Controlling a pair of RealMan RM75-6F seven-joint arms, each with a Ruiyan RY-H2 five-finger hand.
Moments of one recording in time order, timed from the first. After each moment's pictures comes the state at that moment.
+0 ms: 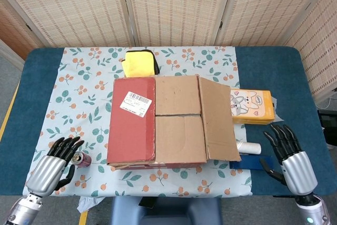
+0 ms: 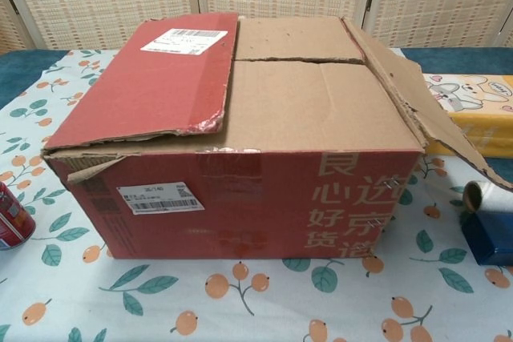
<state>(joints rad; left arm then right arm) -0.18 -1.01 0.04 -2.00 1.65 1.30 0.25 0.11 -1.27 -0.03 -1.46 -1.82 1.81 0.08</state>
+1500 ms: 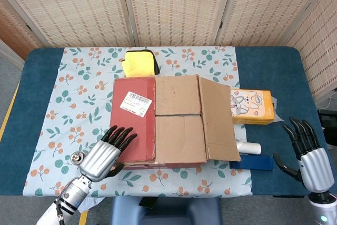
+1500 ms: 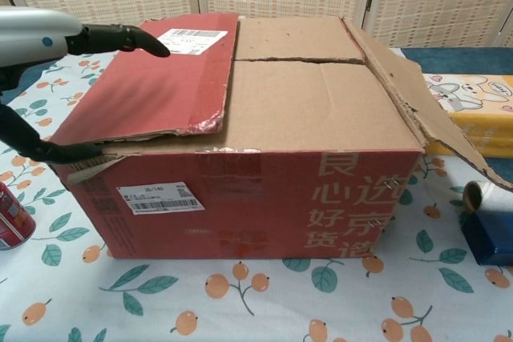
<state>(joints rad) -0.50 -1.18 -0.10 -2.32 1.21 1.14 0.84 0.07 -1.22 0.03 -1.48 -1.77 1.81 0.18</state>
